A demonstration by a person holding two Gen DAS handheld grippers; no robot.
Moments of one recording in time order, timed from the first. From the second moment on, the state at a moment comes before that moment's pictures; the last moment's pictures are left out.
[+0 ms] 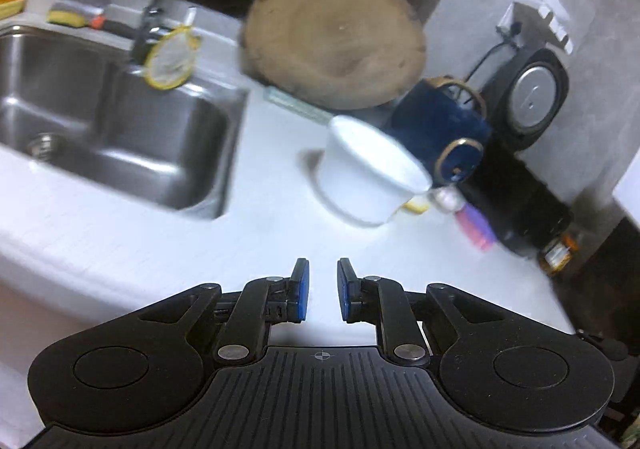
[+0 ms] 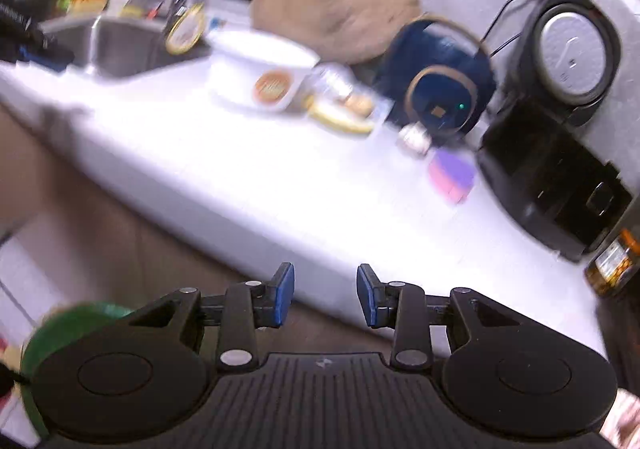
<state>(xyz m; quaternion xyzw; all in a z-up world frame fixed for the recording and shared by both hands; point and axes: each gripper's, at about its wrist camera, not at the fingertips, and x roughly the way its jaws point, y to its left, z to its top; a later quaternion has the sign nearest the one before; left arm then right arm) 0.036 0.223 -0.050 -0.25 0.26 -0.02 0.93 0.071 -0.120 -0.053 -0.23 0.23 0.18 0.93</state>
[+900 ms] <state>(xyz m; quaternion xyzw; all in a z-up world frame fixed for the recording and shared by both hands) 0.205 0.164 -0.003 -0.21 0.30 0.08 0.93 0.233 -0.124 -0.018 -0.06 0.31 0.23 0.92</state>
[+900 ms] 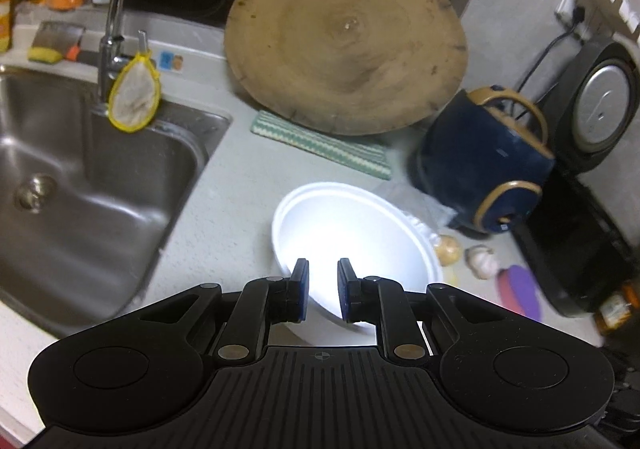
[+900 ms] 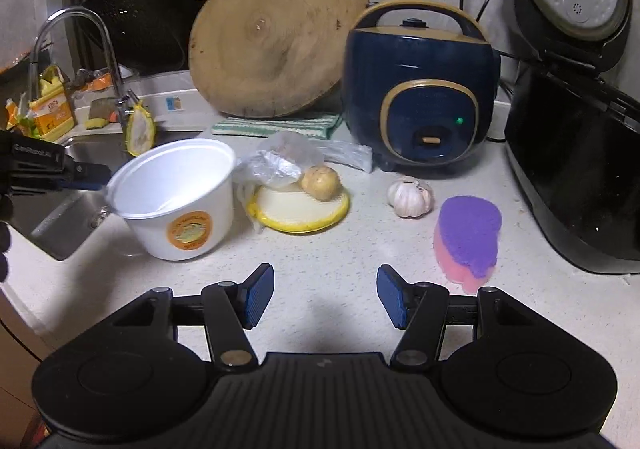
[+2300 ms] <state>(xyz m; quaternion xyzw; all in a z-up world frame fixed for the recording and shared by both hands) 0.209 0.152 -0.042 -0.21 0.34 0.08 0.91 0.219 -0.148 -0.046 -0.06 0.32 0.21 0.92</state>
